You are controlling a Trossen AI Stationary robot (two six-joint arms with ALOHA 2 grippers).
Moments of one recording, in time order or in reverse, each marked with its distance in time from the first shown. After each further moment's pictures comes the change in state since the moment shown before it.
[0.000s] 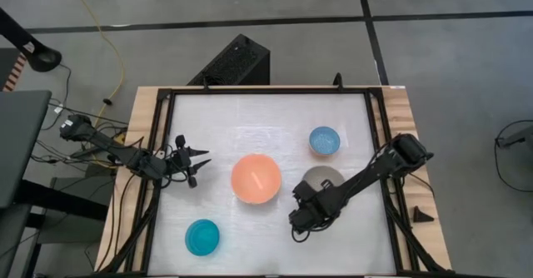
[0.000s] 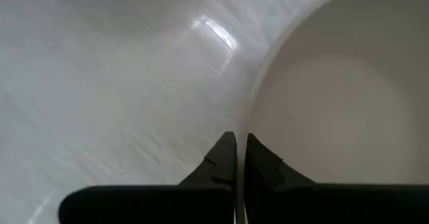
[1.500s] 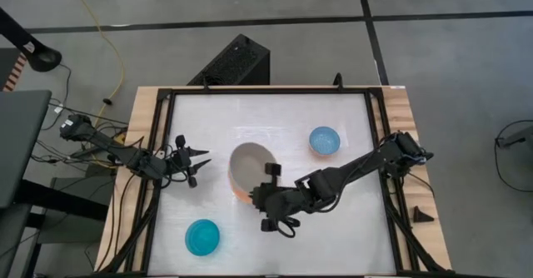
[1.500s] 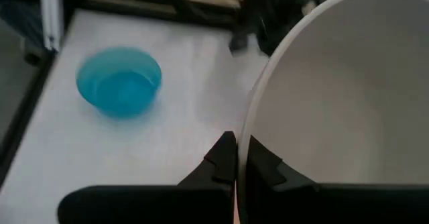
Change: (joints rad) left arm 0.000 0.000 0.000 0.000 0.001 0.000; right arm -0.084 0.009 0.433 0.396 0.210 -1.209
